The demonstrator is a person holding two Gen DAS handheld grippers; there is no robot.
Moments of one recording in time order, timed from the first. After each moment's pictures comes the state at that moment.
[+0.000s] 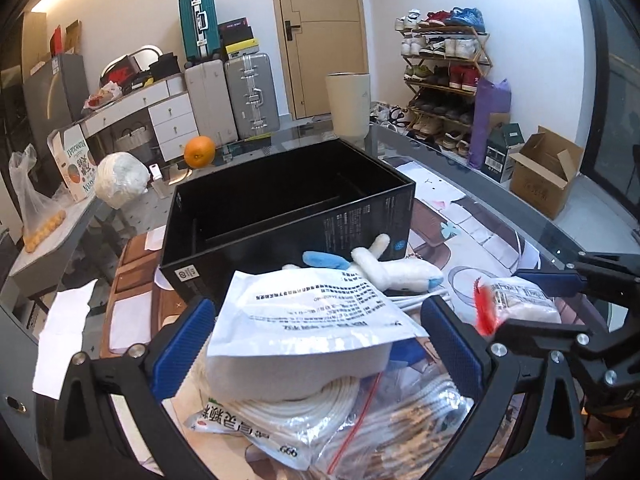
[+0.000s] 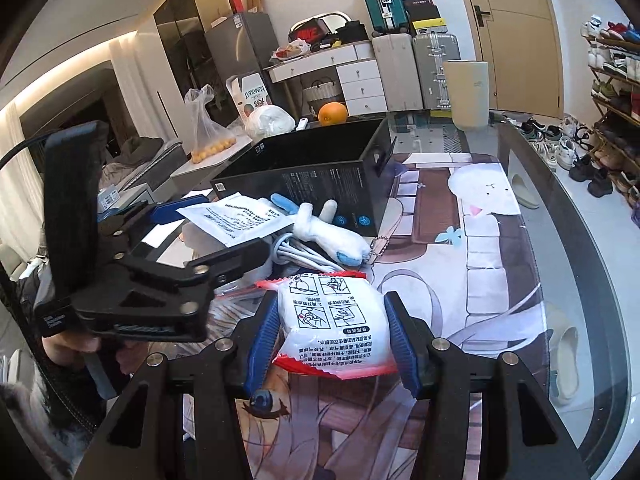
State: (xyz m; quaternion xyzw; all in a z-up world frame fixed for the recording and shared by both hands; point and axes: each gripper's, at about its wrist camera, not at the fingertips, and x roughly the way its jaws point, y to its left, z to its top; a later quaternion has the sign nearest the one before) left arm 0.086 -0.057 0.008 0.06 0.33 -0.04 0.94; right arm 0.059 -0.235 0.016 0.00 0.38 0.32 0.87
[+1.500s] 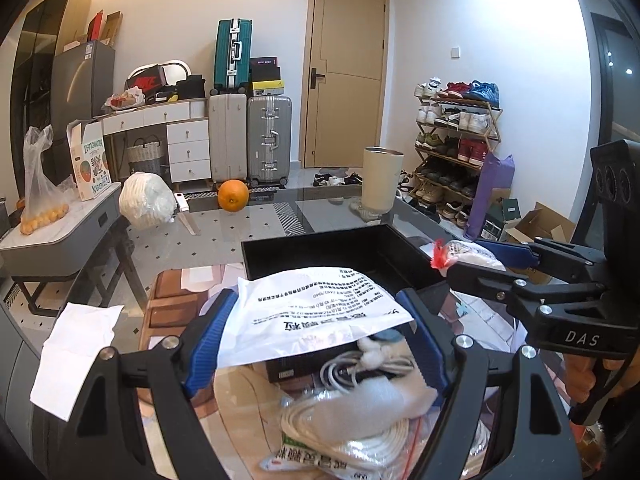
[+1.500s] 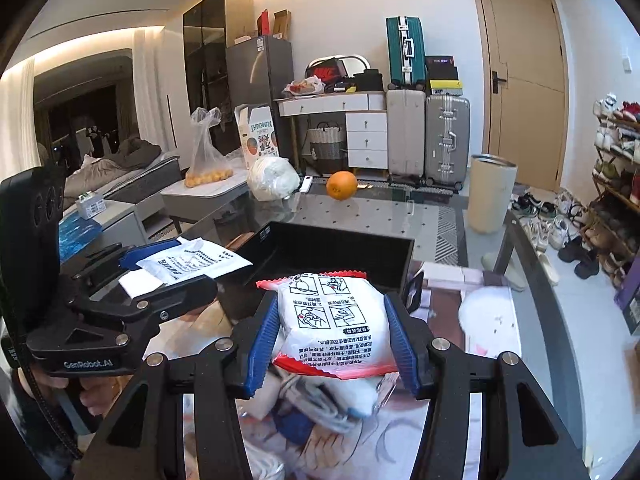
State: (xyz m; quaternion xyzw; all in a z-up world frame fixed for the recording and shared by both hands) left arm 0.079 0.012 0.045 -0.03 0.24 -0.05 0.97; right arm 0.106 -0.169 0.078 -0.07 0.27 0.31 0.91
